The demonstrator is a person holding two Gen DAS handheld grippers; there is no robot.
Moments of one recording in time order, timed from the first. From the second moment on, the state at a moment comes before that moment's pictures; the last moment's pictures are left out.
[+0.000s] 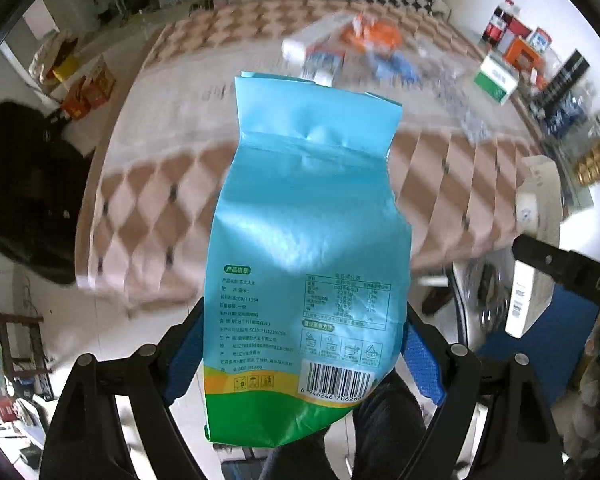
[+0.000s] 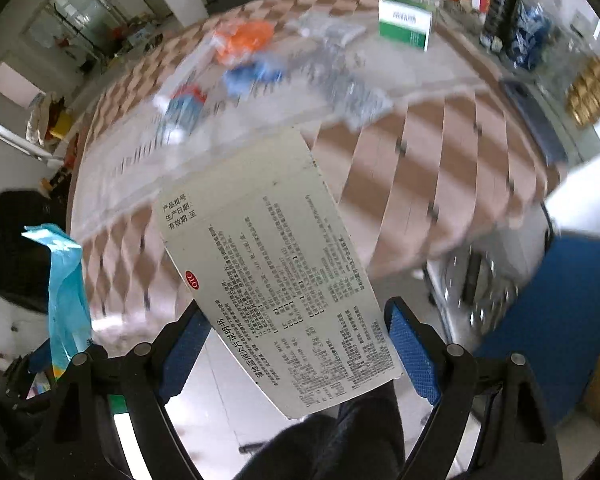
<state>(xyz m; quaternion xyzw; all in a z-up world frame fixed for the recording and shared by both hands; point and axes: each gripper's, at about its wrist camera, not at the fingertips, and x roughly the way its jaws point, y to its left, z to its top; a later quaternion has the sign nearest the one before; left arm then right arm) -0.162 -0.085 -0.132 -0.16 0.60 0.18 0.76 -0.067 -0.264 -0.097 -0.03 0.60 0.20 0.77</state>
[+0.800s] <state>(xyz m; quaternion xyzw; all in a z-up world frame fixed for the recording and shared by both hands) -0.241 -0.070 -0.573 -0.38 0.74 0.05 0.56 -0.154 -0.264 -0.550 0.01 0.78 0.14 0.62</state>
